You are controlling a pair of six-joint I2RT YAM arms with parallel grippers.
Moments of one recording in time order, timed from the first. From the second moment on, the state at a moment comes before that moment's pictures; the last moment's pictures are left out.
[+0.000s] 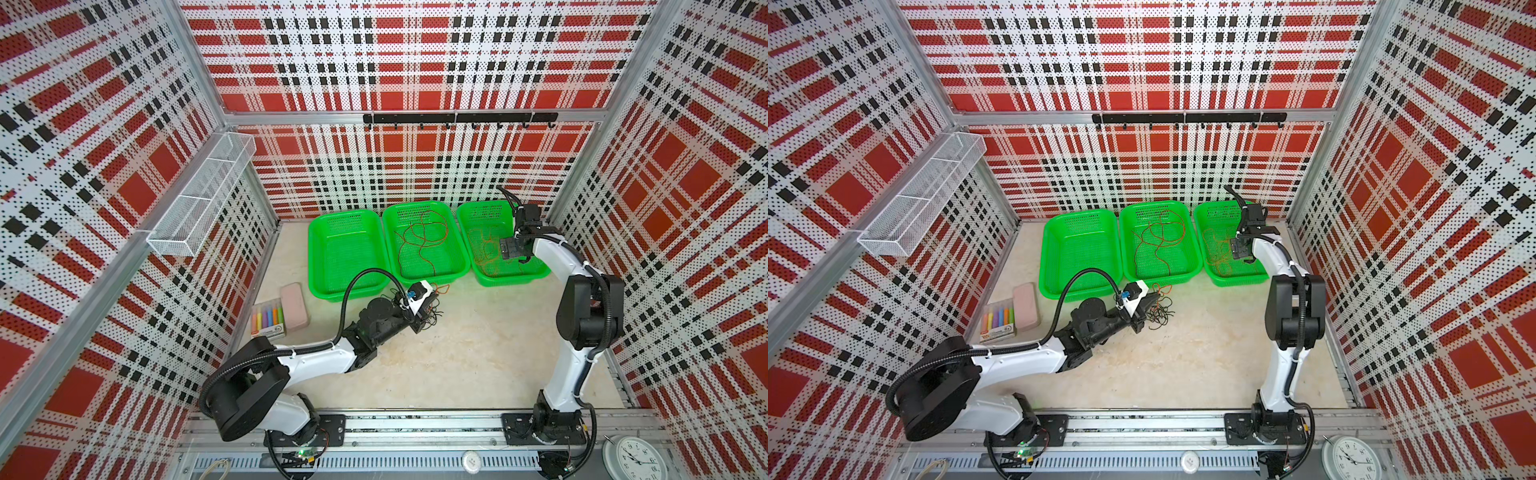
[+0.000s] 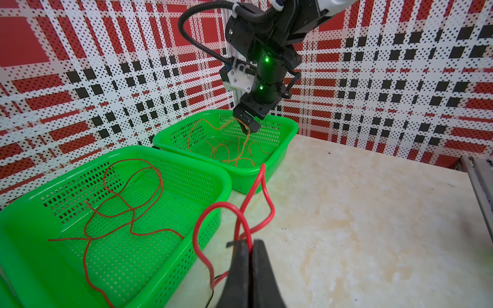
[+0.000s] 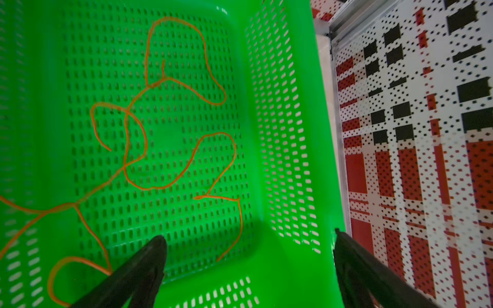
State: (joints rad) left arm -0.86 1.41 0.58 0.77 0.07 0.09; right arm 0.01 1.97 1.62 -0.64 0.35 -0.15
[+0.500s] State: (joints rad) left arm -0.82 1.44 0.60 0.78 0.09 0.04; right arm 0.09 1.70 1.45 -0.65 0.44 -0.23
